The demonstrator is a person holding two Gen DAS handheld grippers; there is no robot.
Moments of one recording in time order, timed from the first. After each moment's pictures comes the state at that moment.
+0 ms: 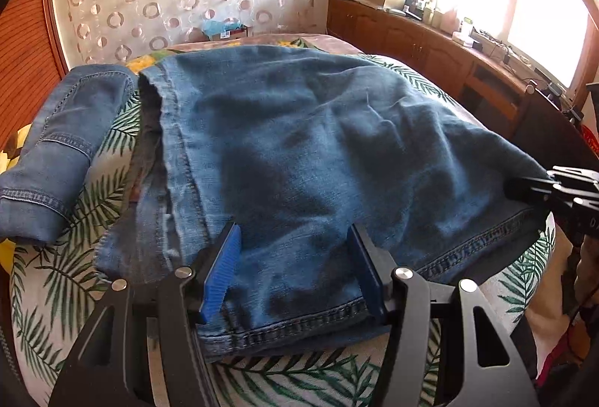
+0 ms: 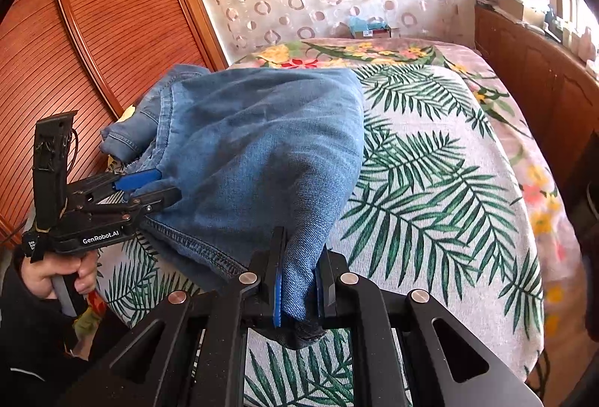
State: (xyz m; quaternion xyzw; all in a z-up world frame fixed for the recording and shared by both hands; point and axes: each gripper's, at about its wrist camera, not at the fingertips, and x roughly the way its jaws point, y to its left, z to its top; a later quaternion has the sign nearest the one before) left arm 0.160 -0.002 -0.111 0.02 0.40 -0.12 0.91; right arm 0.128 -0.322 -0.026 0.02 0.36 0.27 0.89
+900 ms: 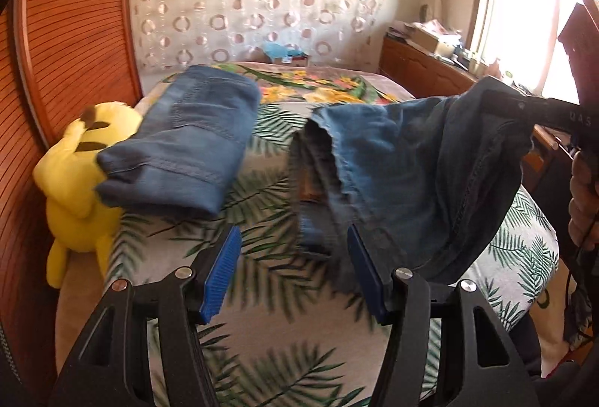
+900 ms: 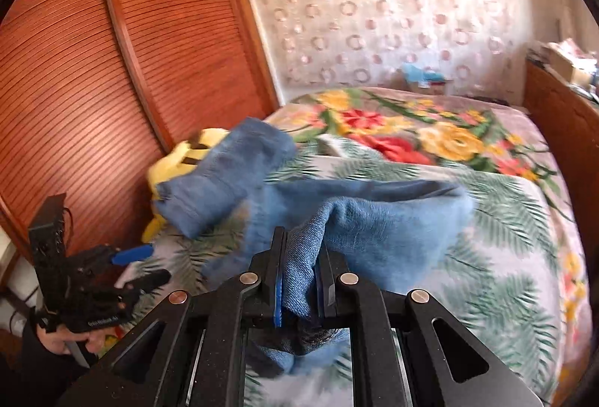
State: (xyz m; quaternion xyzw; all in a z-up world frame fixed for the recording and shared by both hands) left arm 0.098 0.122 -0.071 -0.03 0.35 -0.03 0.93; right arm 0.155 -0.207 0.059 0.01 0.28 0.37 0.89
